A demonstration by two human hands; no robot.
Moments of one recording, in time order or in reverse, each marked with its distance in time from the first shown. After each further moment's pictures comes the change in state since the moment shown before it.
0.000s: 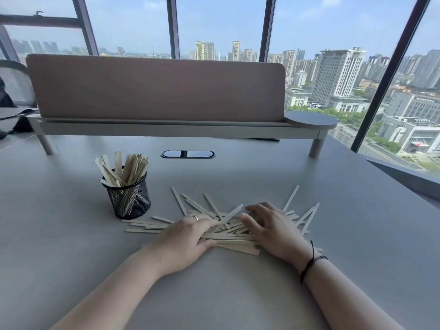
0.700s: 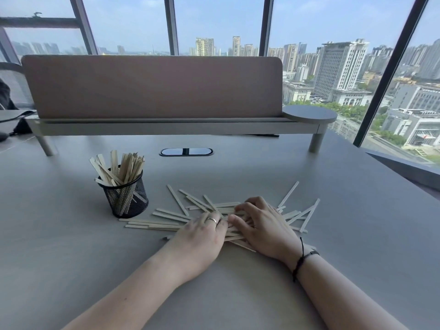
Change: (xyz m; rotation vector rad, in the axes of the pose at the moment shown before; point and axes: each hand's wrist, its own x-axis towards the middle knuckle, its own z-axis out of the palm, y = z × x) left_hand 0.008 0.041 0.017 0.548 0.162 0.191; right_hand -0.002 -0.012 0.002 -0.086 -0.068 -0.065
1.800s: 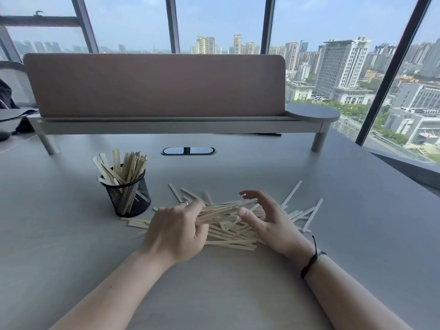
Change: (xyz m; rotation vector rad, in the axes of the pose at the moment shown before) left_hand -0.012 -0.034 -0.019 -0.247 0.197 -0.309; right_hand -0.005 -0.006 -0.012 0.464 0.117 -0.061
